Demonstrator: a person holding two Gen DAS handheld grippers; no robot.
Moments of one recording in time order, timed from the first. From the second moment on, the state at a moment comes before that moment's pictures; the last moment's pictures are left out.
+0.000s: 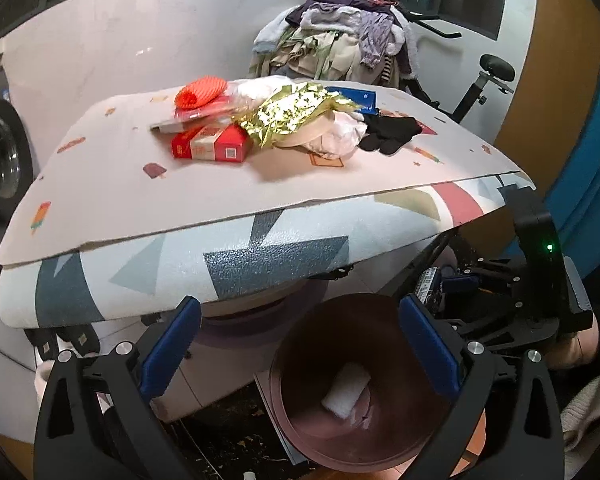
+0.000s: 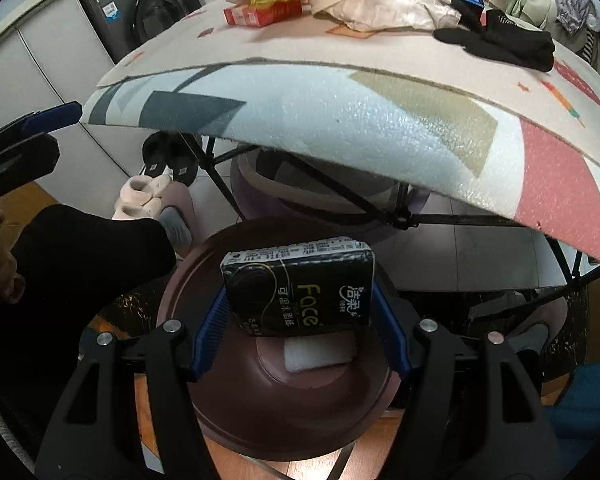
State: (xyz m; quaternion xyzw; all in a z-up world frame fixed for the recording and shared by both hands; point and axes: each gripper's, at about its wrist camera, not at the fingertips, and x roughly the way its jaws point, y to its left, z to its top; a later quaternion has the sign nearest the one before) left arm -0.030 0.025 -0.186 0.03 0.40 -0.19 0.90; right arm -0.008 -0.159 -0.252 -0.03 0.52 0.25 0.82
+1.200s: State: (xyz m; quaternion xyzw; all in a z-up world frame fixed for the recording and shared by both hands) left arm -0.021 0.032 -0.195 0.01 0.41 -0.17 0.89; right arm -0.002 -0.176 -0.250 -0.01 0.51 0.22 0.83
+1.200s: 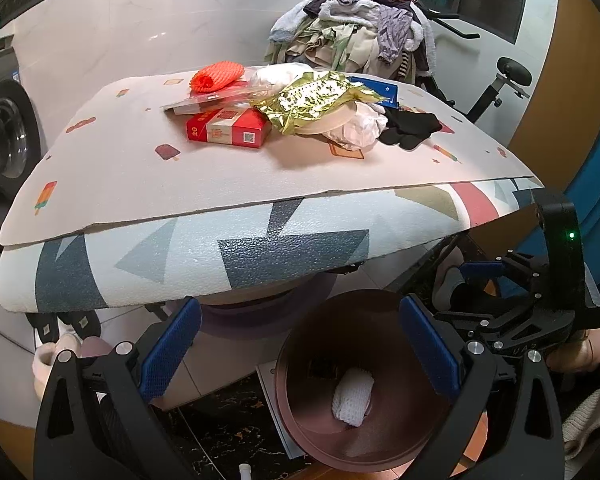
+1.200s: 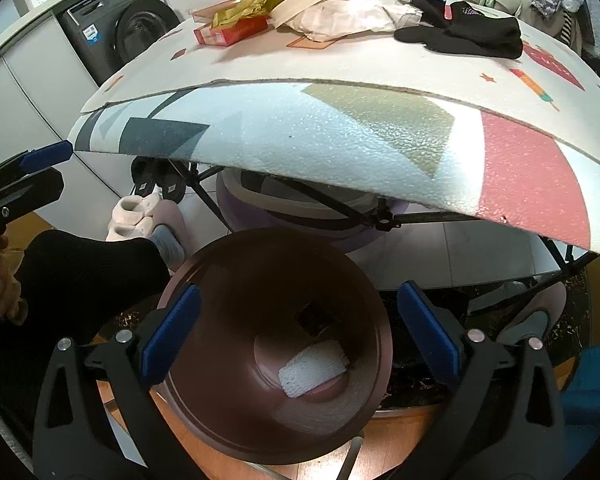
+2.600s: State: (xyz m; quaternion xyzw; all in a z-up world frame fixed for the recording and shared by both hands) left arm 0.038 0.075 -0.131 0.02 0.36 -0.10 0.93; right arm 0.084 -0.192 -0.153 0.12 0.41 0.22 0.88
